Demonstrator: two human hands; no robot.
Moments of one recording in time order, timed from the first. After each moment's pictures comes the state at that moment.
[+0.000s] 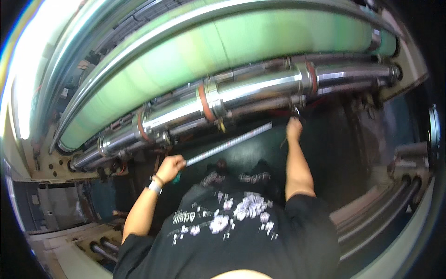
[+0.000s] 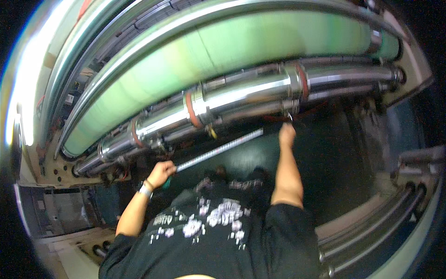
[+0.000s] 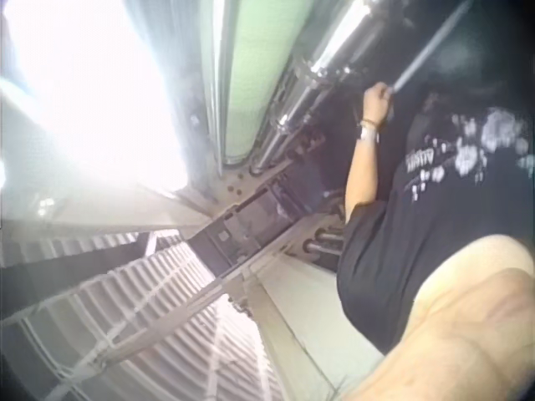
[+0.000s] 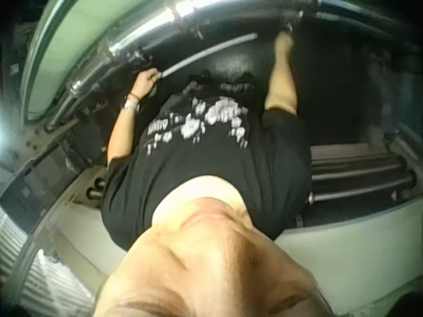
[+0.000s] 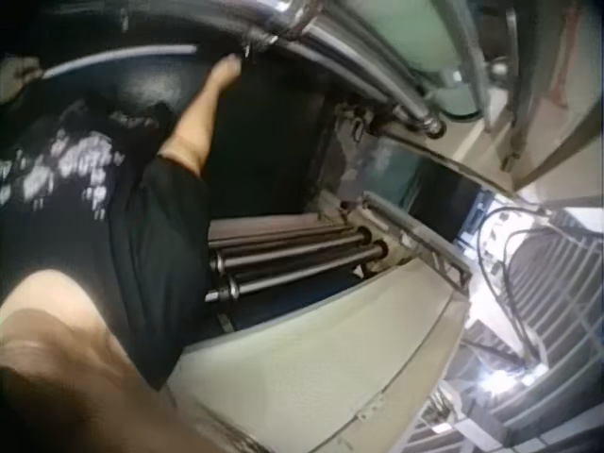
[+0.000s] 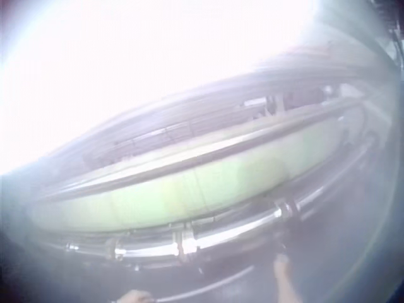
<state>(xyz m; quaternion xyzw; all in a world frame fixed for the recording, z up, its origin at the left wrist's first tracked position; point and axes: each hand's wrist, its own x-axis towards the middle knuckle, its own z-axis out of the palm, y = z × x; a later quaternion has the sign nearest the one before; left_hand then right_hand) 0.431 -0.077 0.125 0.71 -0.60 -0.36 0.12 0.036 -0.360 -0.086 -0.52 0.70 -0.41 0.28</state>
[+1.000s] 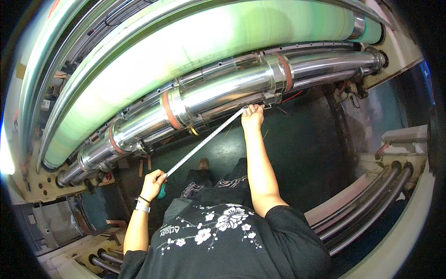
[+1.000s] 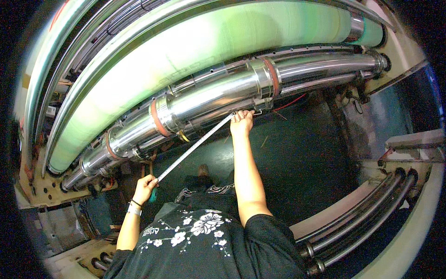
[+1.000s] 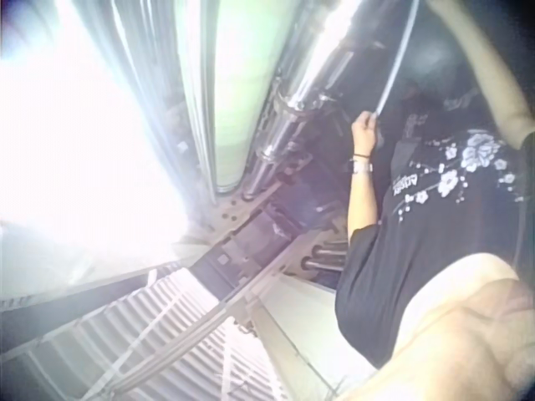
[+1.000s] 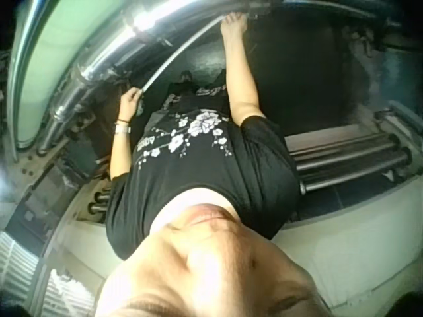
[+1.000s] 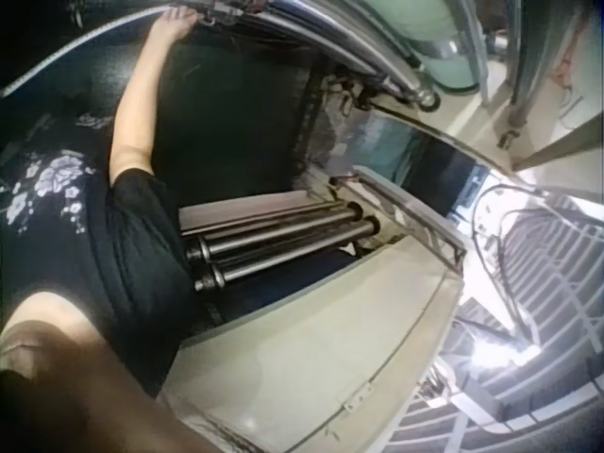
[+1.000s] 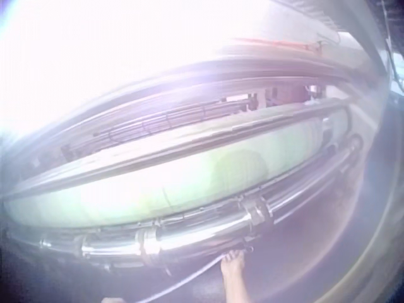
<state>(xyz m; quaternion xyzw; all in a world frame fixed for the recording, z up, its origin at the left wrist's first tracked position) 0.400 -0.066 0.102 0.75 -0.47 -0.40 0.24 0.119 -0.364 -0.041 0.11 0.26 -0.64 0.72</state>
